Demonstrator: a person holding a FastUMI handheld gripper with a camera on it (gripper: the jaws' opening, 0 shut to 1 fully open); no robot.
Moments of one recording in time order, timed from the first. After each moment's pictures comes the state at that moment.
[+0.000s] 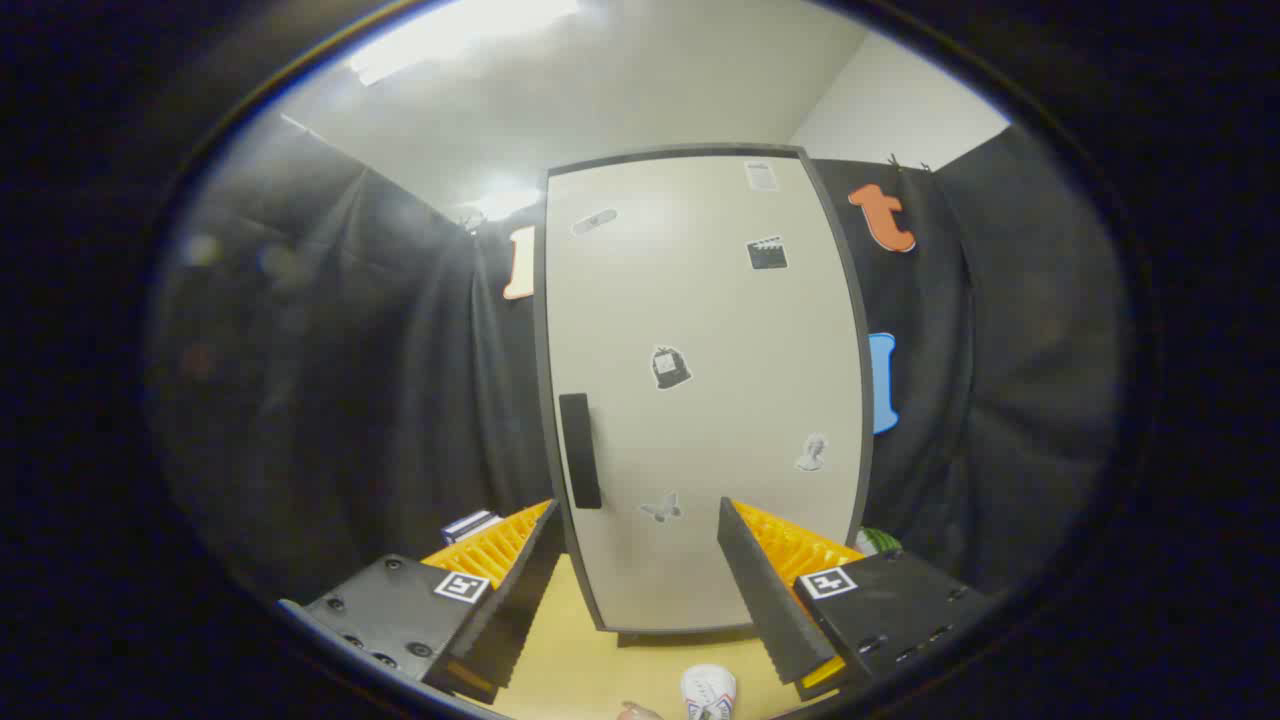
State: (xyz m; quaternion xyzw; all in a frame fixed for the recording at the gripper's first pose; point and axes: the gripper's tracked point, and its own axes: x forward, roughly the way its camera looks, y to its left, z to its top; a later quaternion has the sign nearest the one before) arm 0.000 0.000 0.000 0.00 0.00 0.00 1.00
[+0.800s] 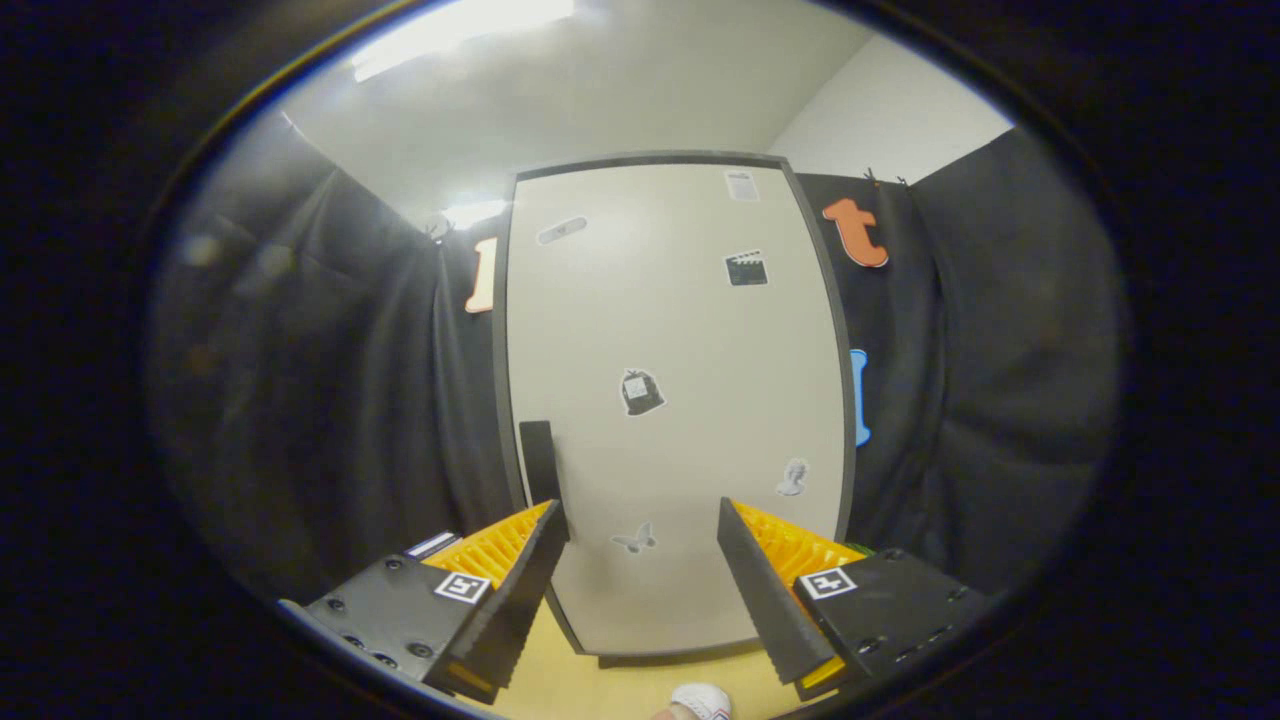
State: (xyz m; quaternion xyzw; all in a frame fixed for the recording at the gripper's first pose) arm 0.032 -0.009 0.010 0.01 -0.02 -0.05 1.00
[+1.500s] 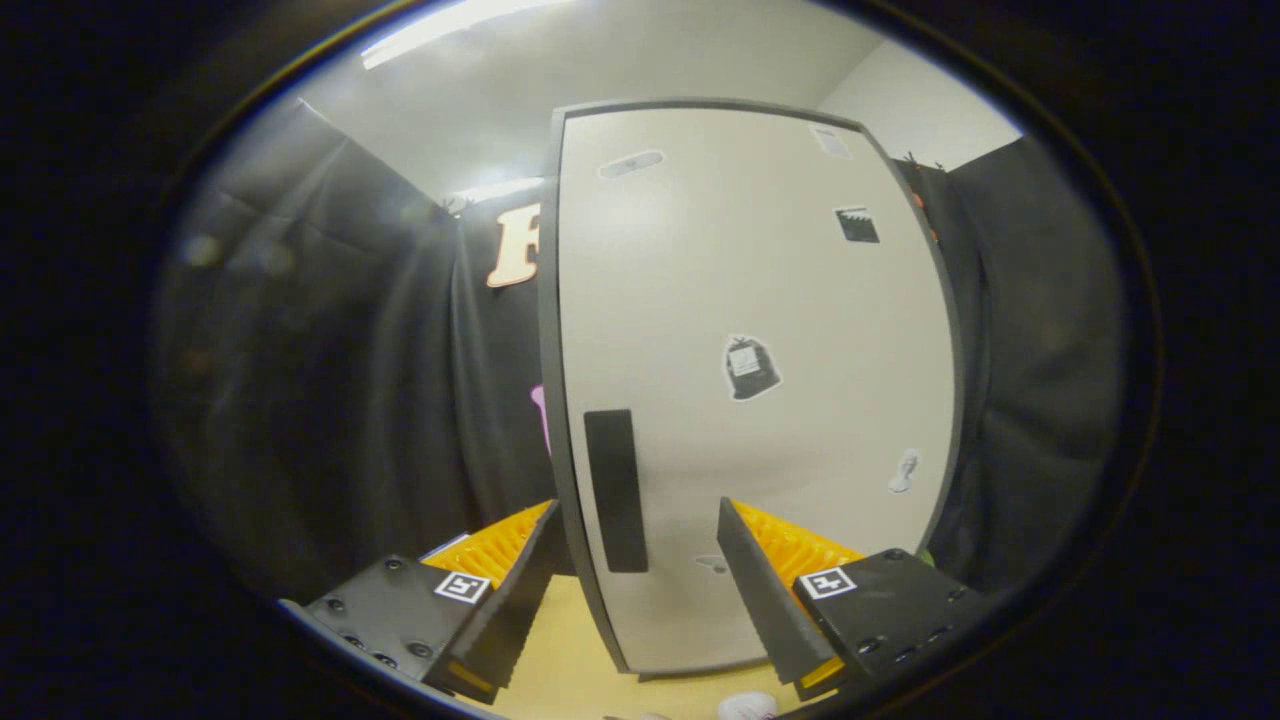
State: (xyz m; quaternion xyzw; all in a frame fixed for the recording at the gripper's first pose) arm 0.137 0.073 -0.013 0.01 0.01 -0.03 1.00
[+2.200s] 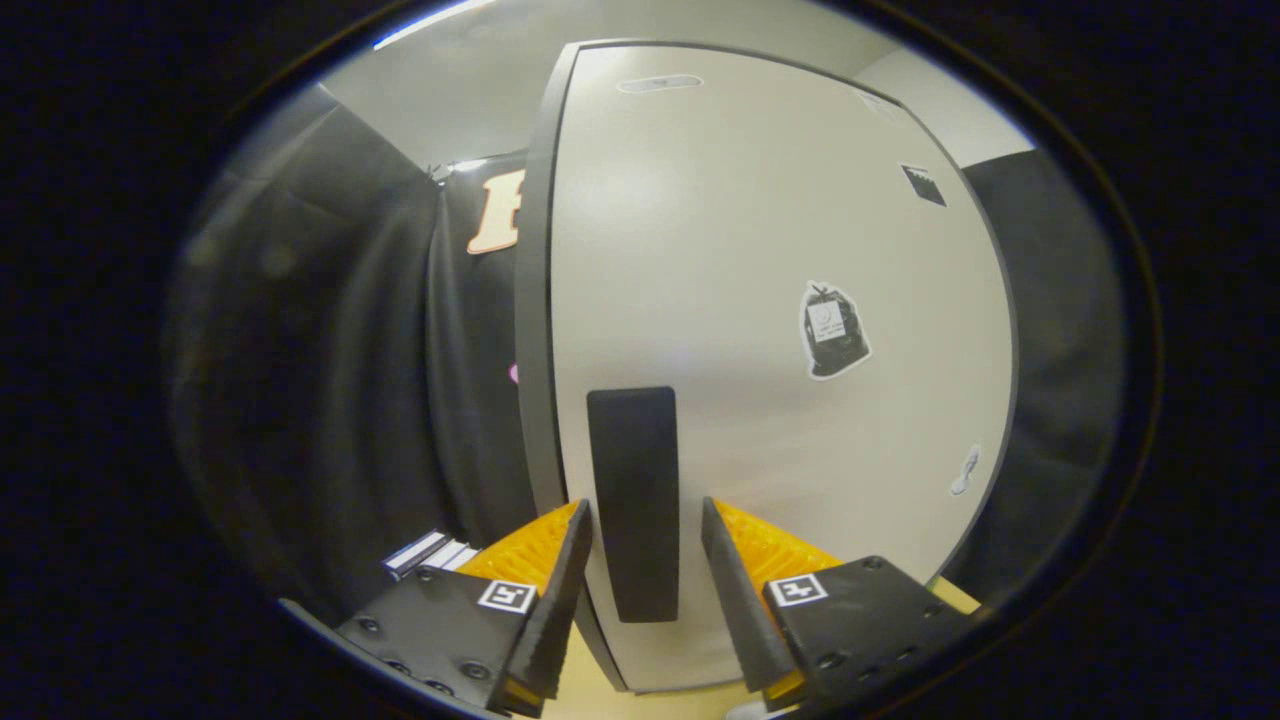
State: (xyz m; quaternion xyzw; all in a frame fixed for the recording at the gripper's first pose) arm 0.199 0.082 -0.031 -0.02 0.02 -0.06 1.00
